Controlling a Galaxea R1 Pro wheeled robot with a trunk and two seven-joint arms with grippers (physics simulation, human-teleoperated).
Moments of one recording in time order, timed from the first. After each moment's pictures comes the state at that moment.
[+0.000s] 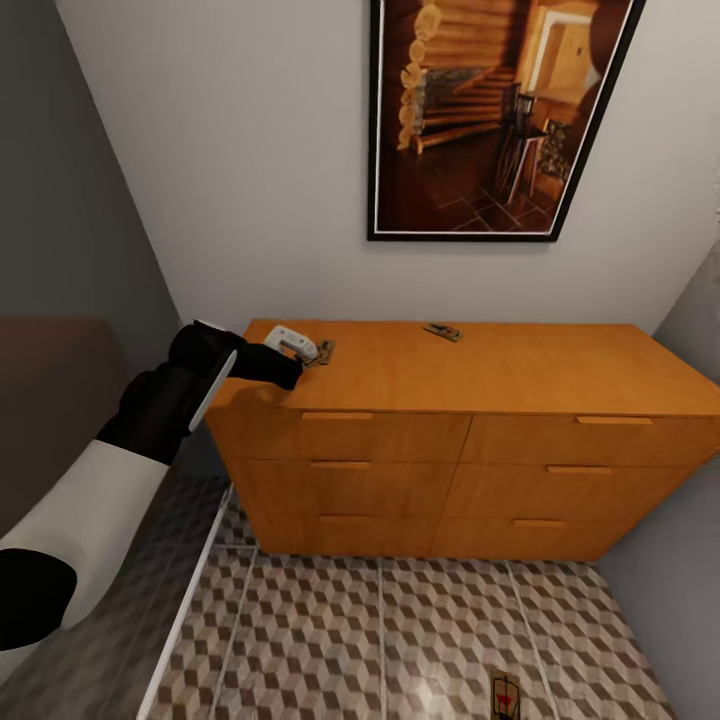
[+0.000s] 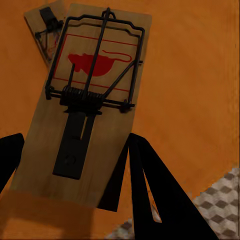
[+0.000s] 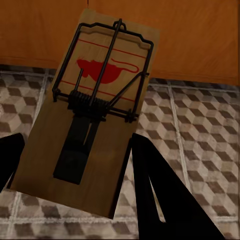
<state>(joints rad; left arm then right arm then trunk) -1.17 0.13 -0.38 -1.15 -0.04 1.02 -0.58 -0.22 0.00 0.05 -0.02 0.13 -1.00 -0.26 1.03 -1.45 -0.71</state>
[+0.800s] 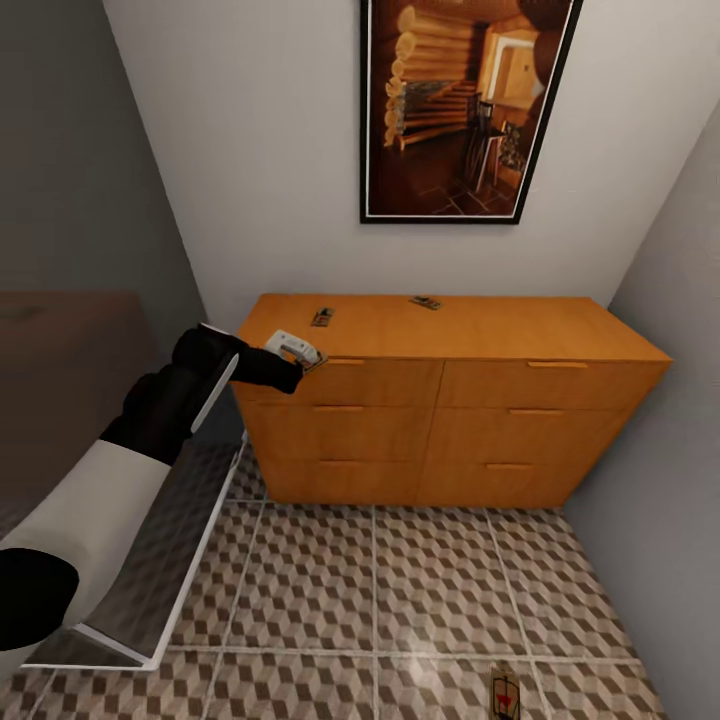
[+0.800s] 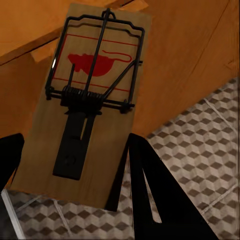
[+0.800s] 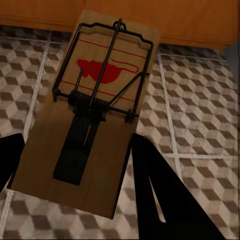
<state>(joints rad) -1.17 0.13 -0.39 -1.12 -0.04 1.01 -0.58 -0.22 0.00 0.05 -0.02 0.12 -1.00 -0.26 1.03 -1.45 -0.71</state>
